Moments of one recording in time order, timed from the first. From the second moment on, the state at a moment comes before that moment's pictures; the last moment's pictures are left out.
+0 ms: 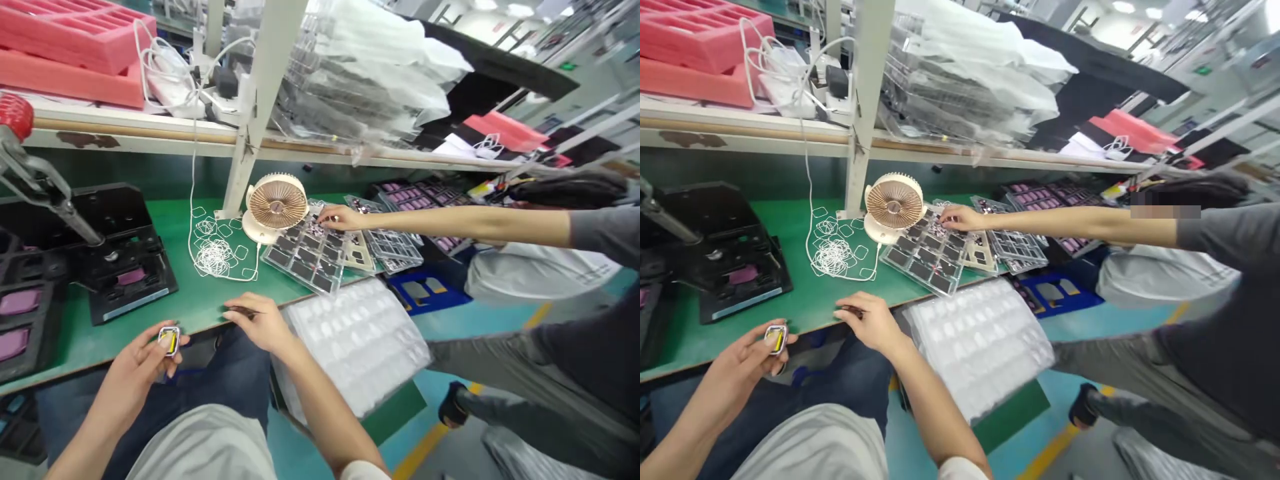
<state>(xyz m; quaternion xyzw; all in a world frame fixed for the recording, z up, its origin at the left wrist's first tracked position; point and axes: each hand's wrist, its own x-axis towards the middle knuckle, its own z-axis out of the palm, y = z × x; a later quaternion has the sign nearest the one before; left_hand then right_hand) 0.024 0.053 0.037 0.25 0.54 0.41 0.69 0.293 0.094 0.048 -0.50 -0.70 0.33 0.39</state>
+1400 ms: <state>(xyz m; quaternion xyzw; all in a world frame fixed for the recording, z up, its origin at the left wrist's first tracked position) 0.051 0.039 0.069 0.31 0.48 0.44 0.69 0.229 0.046 0.023 -0.29 -0.72 0.31 0.55</state>
